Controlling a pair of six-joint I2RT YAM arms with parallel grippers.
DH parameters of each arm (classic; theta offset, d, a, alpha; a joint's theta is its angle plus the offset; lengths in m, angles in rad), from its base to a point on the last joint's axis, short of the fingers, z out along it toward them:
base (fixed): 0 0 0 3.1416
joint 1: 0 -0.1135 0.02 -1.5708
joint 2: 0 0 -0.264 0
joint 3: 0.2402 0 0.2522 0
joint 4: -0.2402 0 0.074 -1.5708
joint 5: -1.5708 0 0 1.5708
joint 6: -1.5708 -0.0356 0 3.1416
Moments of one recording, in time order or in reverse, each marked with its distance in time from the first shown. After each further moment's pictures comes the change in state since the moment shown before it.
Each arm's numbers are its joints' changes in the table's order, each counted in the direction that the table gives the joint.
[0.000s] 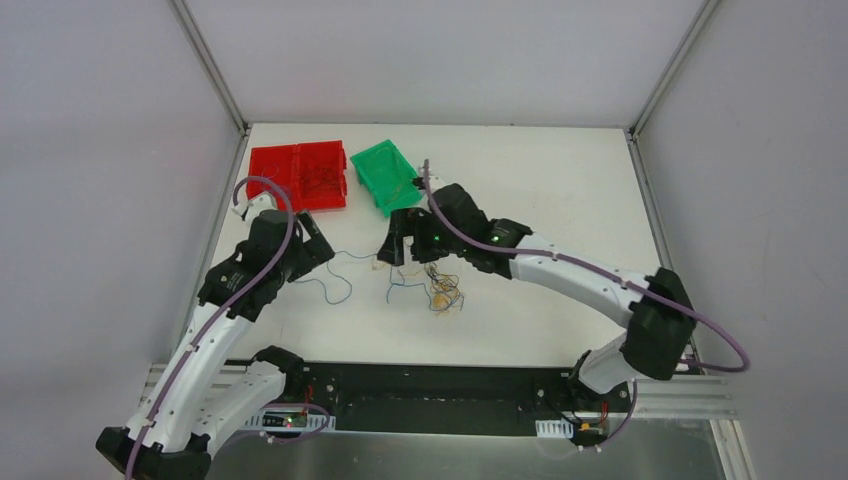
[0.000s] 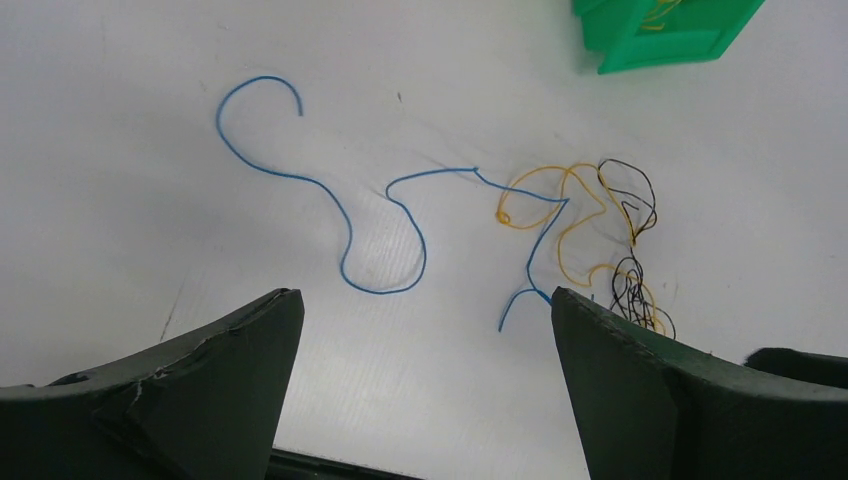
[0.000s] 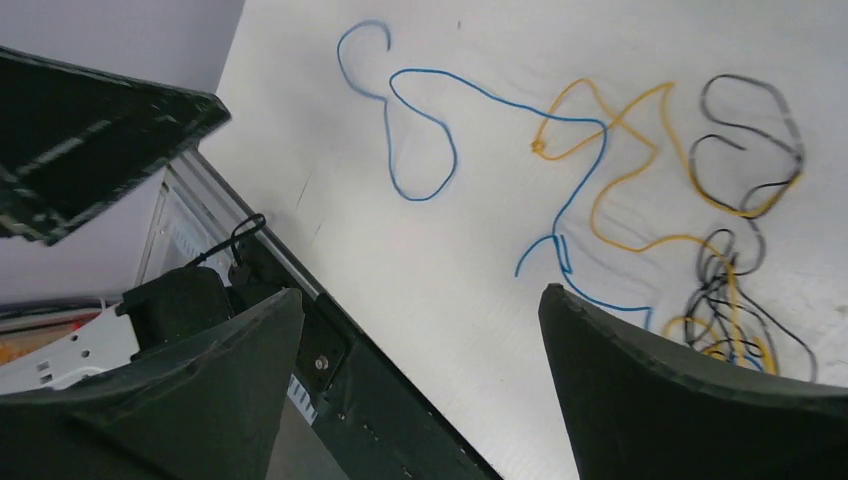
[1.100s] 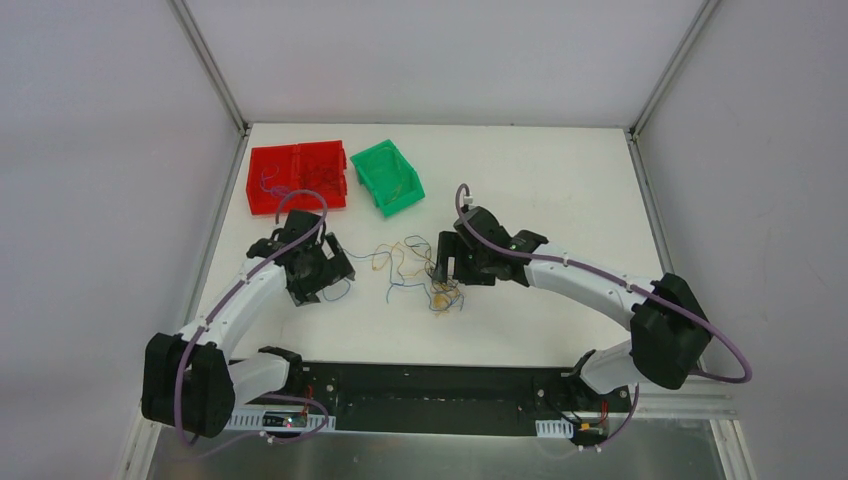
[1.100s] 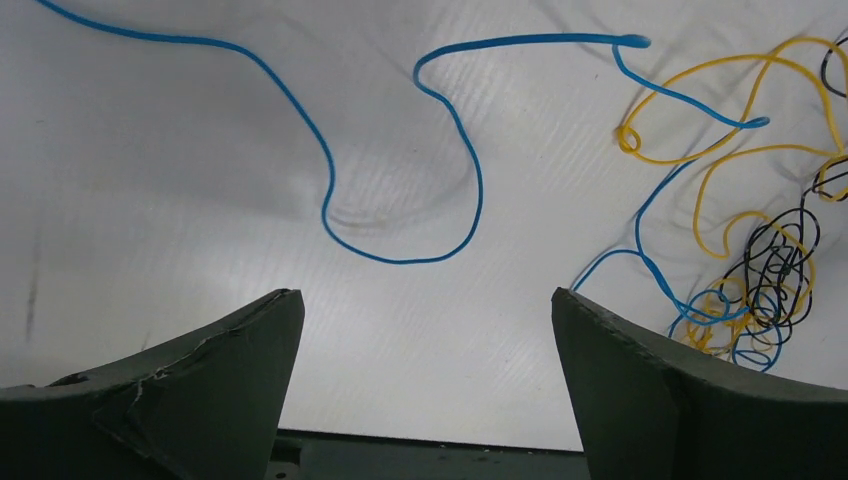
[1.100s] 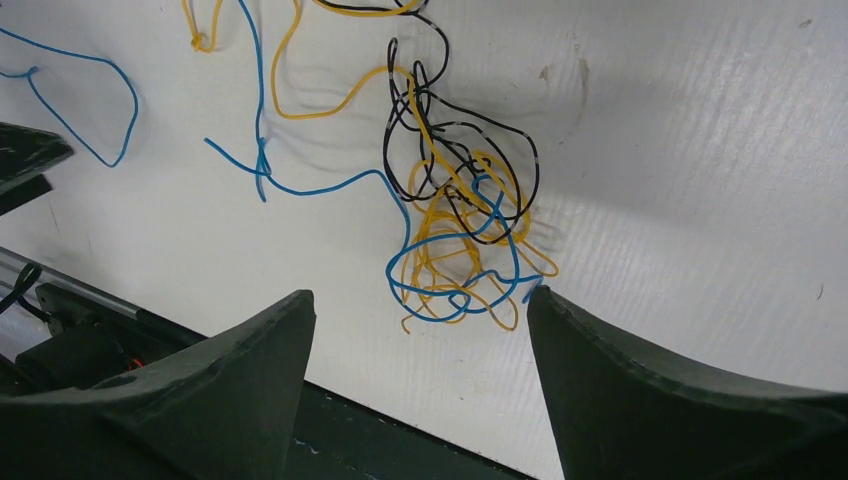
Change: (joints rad) left arm -0.130 -0.357 -0.159 0.094 -0.322 0.022; right arm 0.126 0.138 -0.274 -0.235 -0.151 -0.123
